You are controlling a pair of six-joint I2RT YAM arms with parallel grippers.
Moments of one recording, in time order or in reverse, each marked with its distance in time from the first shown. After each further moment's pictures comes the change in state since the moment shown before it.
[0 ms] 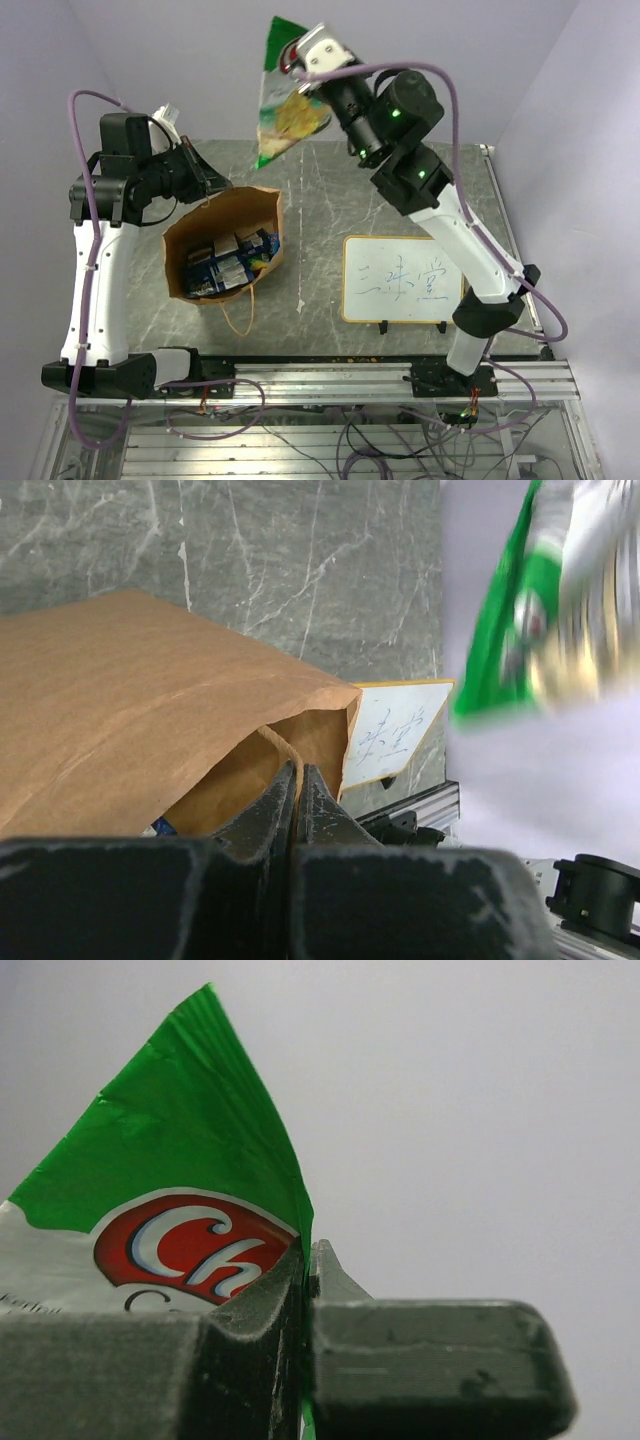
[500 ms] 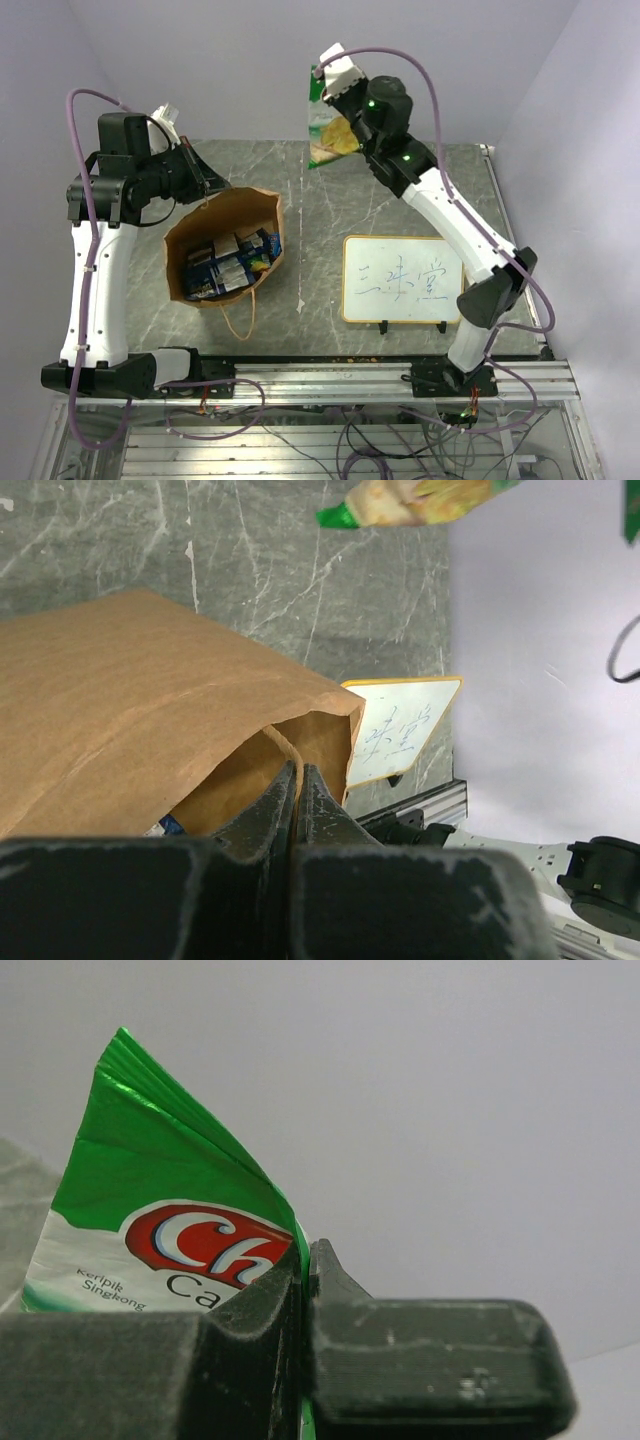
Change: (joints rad) left arm 0.000 0.001 0.022 -0.033 -0.014 0.029; right arm -0.289 -0.023 -0.359 0.011 0.072 0.200
